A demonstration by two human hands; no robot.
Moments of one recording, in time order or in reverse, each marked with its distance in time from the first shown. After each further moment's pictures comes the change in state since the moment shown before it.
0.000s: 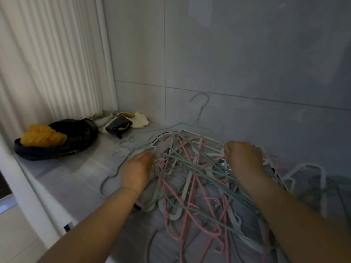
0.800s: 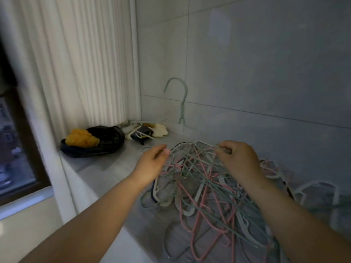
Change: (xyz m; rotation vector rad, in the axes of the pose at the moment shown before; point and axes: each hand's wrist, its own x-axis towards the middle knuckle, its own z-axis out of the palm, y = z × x) left_hand -0.019 0.041 -0.102 -0.754 -0.042 -0.479; right_hand -0.045 -0.044 -0.060 0.667 0.071 -0.161
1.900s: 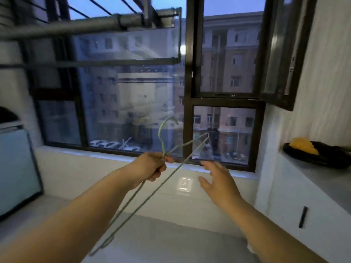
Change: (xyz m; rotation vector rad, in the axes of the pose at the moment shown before) left_hand -0.535 0.061 -0.329 -0.001 0.724 -0.560; right_hand -0.387 -0.354 0.060 0.500 -0.782 -0.829
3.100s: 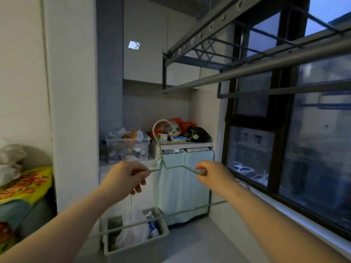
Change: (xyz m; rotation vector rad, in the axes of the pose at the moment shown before) left_hand -0.164 -0.207 -0.752 0.570 1.090 -0.207; right_hand 0.255 -0.685 0.519 0.137 -0.562 -0.785
